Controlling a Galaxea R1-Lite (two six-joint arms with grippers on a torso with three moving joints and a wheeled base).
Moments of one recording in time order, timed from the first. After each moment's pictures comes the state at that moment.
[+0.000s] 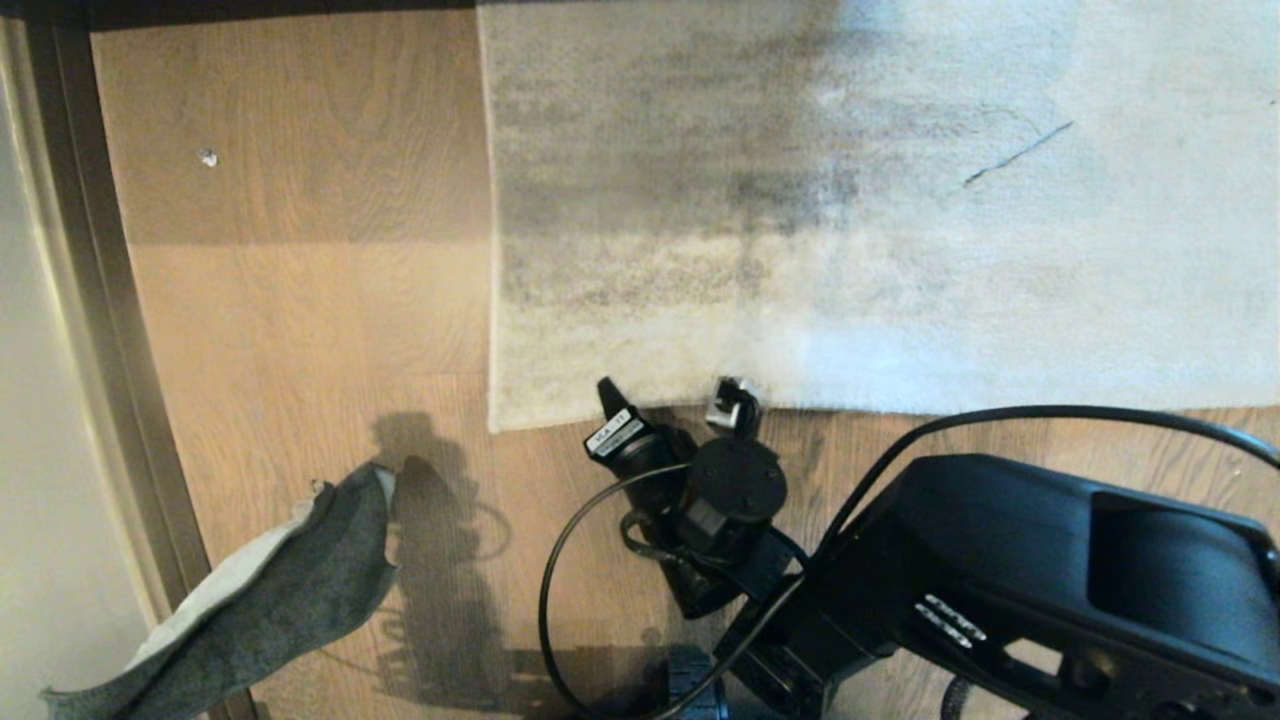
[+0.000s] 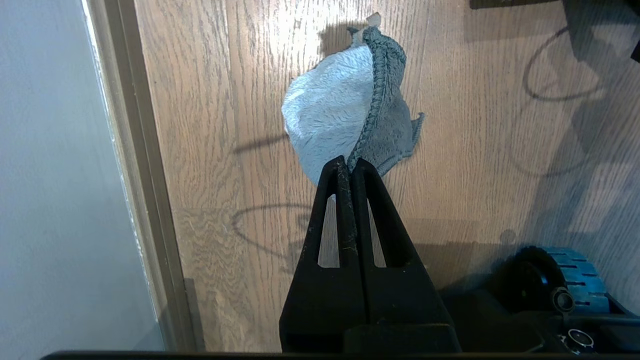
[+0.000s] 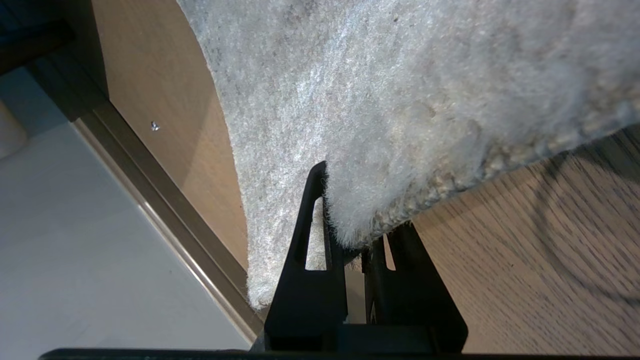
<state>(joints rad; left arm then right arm) 0.00 0.00 0.00 -0.01 0.02 -0.04 0.92 2.39 -1.16 -1.52 -0.43 0.80</state>
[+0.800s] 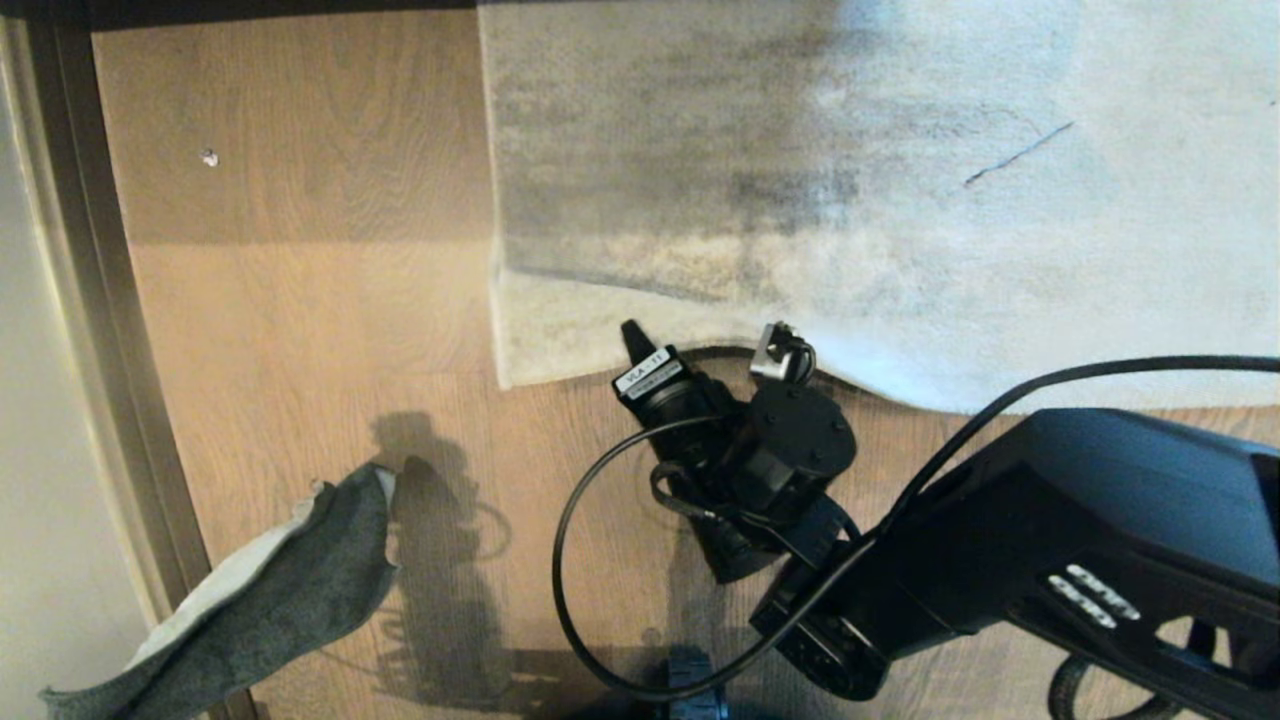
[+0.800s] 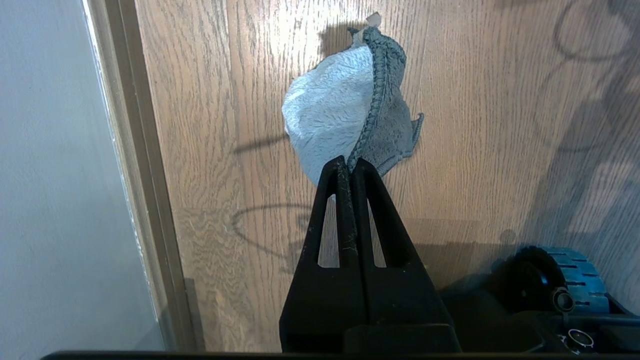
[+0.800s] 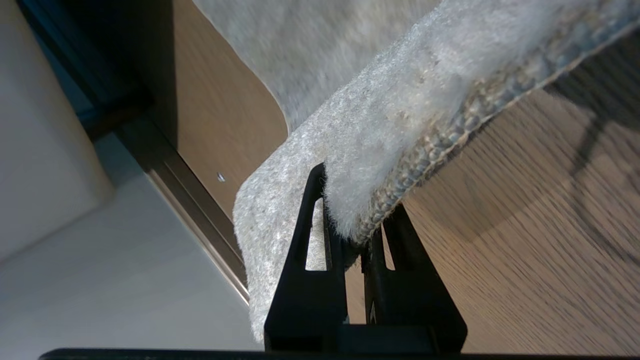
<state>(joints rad) 0.00 0.00 0.00 -0.01 0.02 -0.04 0.88 2.24 -1.10 -1.52 -0.46 0.85</state>
